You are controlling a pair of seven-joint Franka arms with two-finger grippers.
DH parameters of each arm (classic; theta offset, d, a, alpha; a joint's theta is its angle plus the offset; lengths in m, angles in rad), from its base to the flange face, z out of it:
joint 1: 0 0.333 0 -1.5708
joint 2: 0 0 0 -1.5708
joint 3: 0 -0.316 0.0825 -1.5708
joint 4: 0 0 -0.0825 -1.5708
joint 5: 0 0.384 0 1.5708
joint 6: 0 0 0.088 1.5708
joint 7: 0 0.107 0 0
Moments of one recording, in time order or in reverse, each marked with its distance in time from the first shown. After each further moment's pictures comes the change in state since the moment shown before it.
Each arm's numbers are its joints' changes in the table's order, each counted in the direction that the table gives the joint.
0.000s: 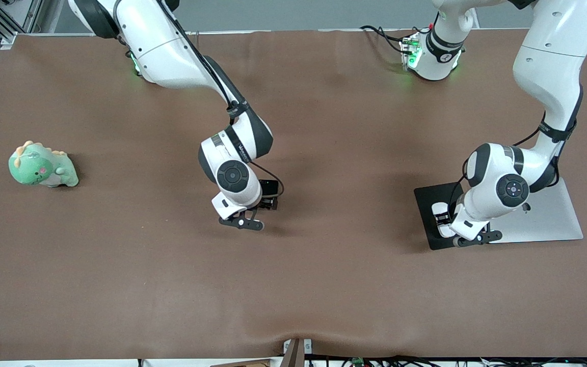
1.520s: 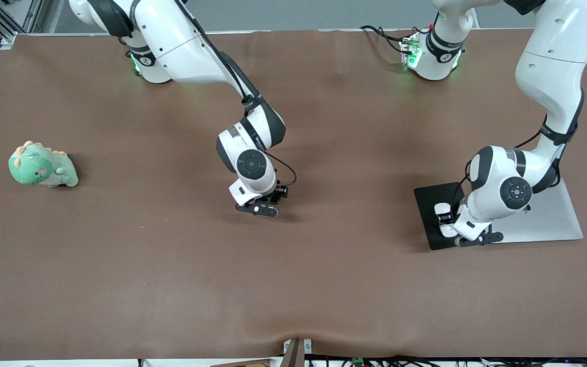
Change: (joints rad) left arm 0.025 0.026 0.000 0.000 0.000 0.015 0.060; right arm 0.076 0.013 0.004 -0.071 0.046 0.058 0.055
